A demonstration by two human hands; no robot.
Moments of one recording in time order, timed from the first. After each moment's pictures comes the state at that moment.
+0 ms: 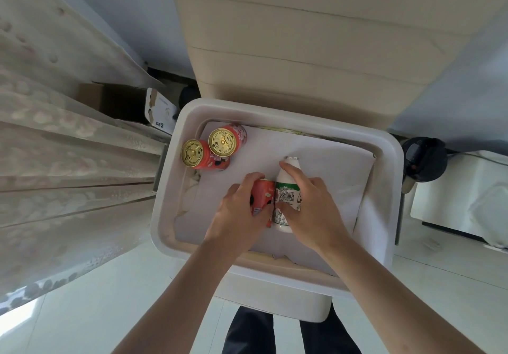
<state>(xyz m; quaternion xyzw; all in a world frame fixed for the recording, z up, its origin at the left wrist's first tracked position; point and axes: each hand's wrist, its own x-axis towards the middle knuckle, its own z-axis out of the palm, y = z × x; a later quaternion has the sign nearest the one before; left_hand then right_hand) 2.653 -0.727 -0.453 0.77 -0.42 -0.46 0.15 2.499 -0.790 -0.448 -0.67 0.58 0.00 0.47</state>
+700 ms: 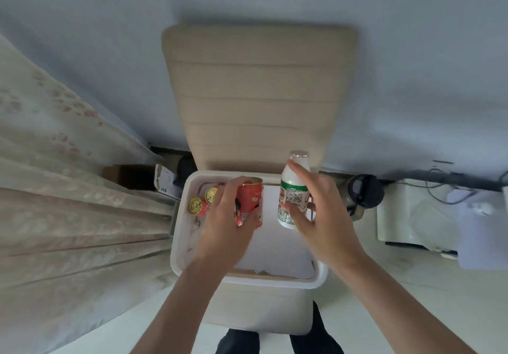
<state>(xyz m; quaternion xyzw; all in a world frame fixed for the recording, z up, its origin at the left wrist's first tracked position) 2.635 -0.755 -0.250 0.73 -0.50 -0.37 0.28 2.442 -0.804 -0.247 -0.71 0.54 -0.24 0.38</state>
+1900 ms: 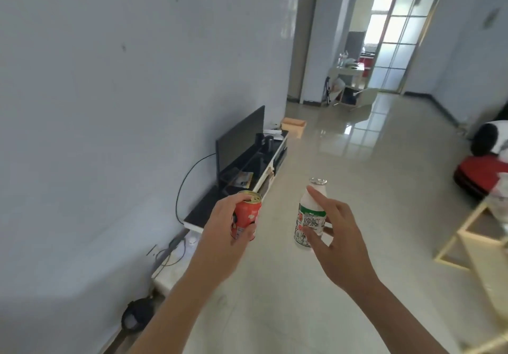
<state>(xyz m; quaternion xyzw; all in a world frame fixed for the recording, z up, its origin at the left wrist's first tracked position) 2.192 -0.535 0.066 0.03 -0.84 -0.46 0.29 2.094 -0.314 0.066 -0.30 0.84 -0.45 -0.10</state>
